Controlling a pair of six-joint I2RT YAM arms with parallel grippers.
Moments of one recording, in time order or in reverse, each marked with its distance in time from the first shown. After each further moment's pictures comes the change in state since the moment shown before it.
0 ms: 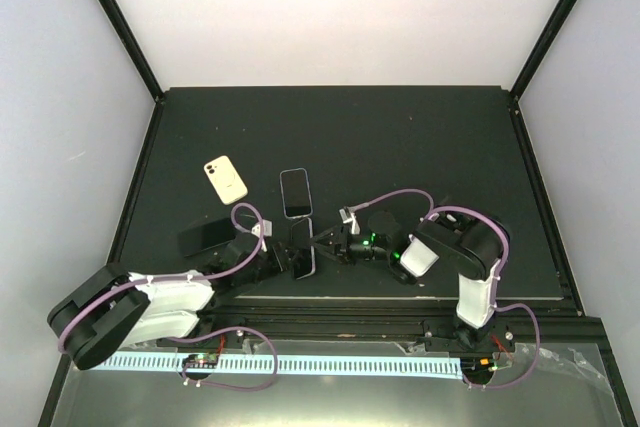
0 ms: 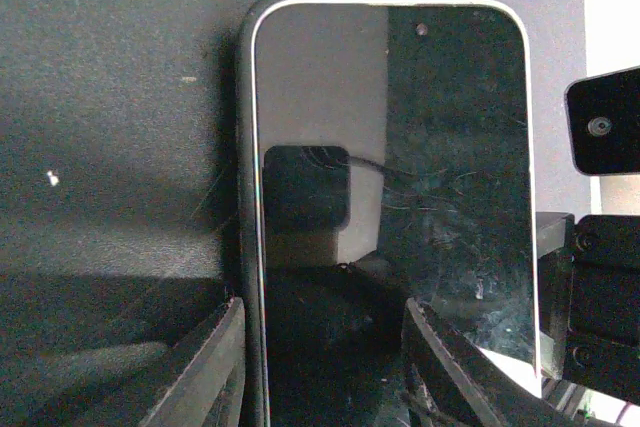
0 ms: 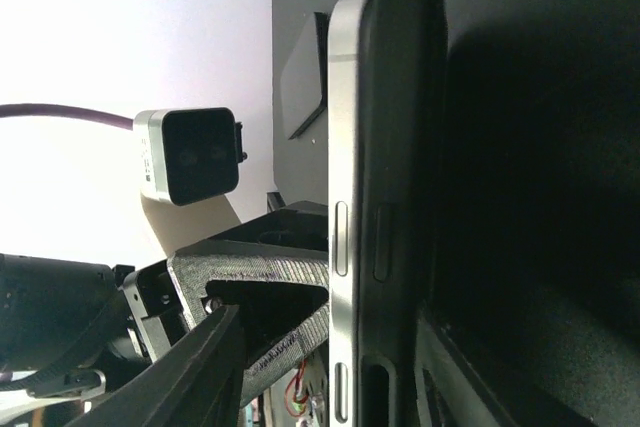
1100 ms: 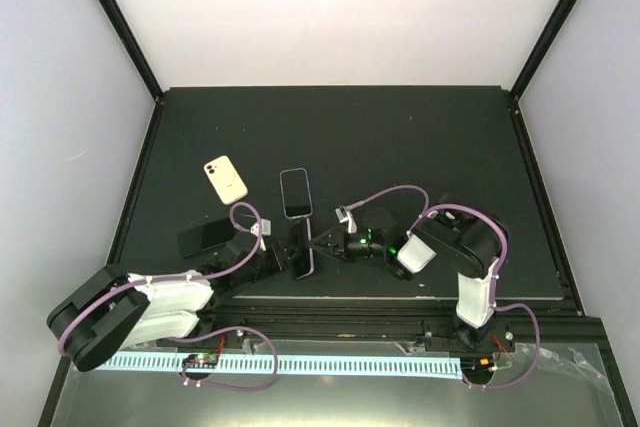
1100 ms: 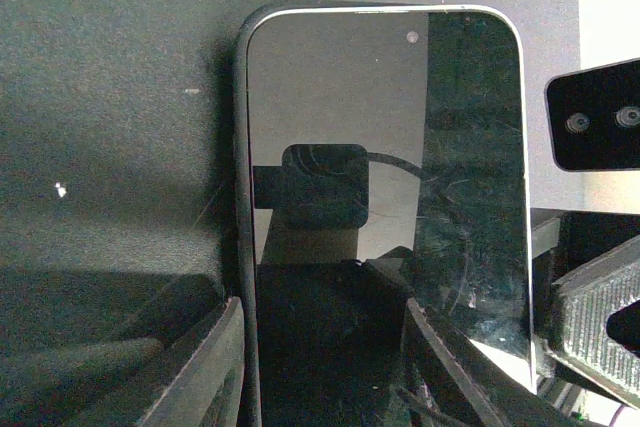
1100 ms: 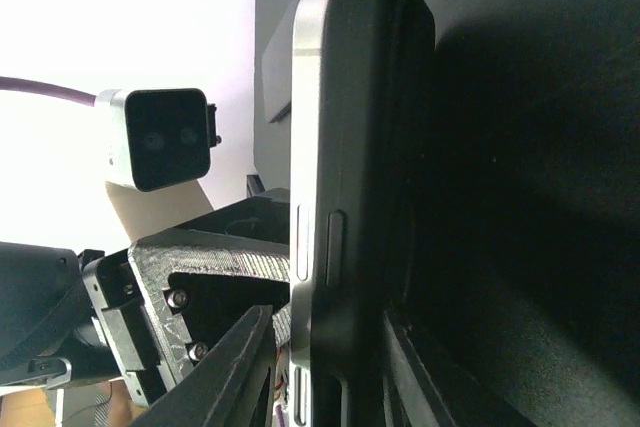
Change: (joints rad) left arm 0.018 -0.011 -0.004 0.002 0.015 0.002; right arm -0.010 0.014 0.040 -0.079 -0.048 -0.073
